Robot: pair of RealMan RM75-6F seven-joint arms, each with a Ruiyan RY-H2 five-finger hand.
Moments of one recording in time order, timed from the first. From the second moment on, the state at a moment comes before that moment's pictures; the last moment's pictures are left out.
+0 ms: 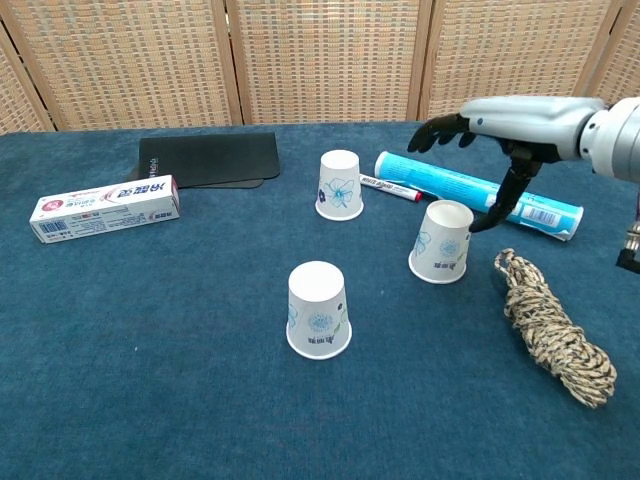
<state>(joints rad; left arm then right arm) -0.17 -1.03 -0.06 -1.73 1.46 1.40 0.04 0.73 -1.38 0.27 -1.57 -1.18 0.81 -0.28</state>
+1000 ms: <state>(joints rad) -0.18 -1.02 -0.07 -1.73 1.46 1.39 0.01 0.78 -1.52 0.23 -1.40 -1.14 0.87 -0.24</state>
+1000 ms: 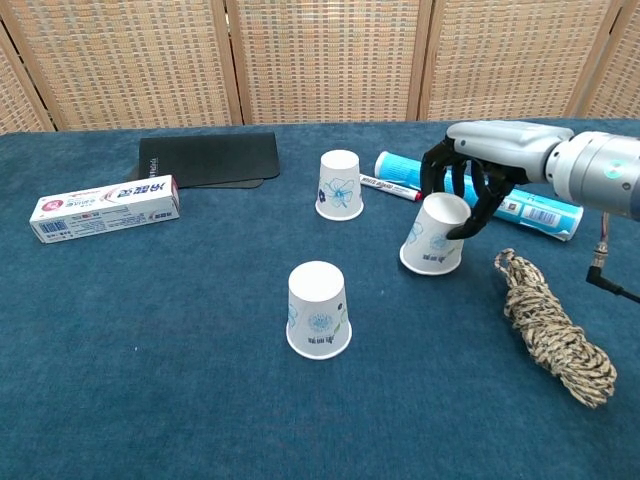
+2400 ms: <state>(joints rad) -0.22 -1.01 -0.10 -1.69 1.35 1.29 -0.04 1.28 -1.58 0.38 -1.22 -0.42 0.80 -0.66</state>
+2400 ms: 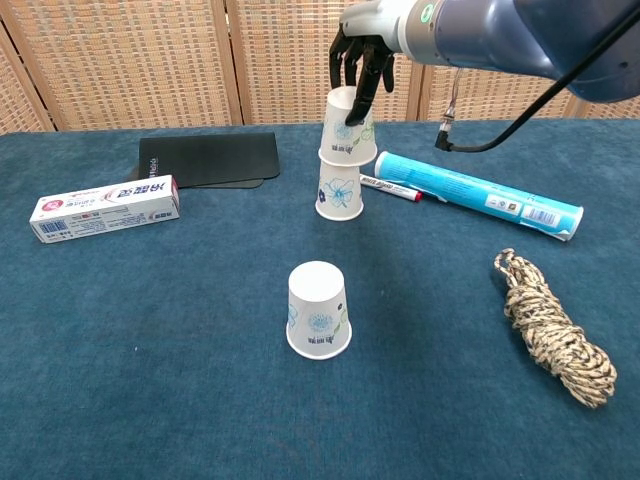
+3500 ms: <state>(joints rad) -0.23 -1.03 -0.07 -1.68 1.43 1.30 -0.04 1.07 -1.31 0.25 -1.51 -0.76 0.97 -0.52</state>
